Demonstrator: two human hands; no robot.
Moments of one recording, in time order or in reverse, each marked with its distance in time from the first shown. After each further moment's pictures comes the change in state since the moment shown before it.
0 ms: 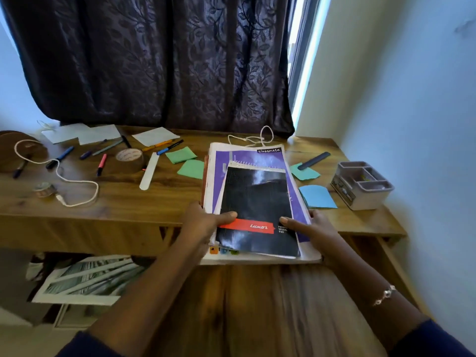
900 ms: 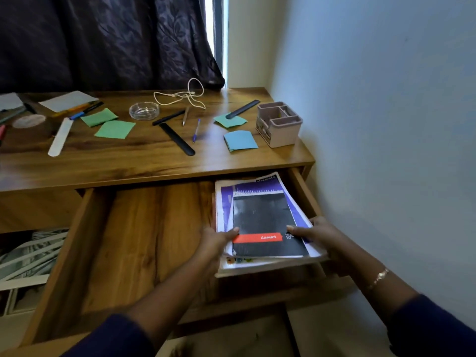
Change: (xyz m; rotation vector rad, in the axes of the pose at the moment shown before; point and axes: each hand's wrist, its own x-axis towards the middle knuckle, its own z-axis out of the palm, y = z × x) left_hand -0.067 -0.185 0.139 0.066 -0.225 -0.329; right_hand -0.084 0.148 -0.160 -0.105 0.058 0.283
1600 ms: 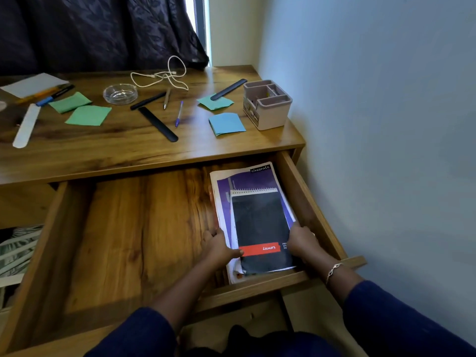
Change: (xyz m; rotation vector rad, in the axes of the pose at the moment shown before) left_hand 0.010 -0.041 0.024 1.056 -0.016 0.116; right_hand 0.051 0.064 0.036 -0.780 0.127 0.136
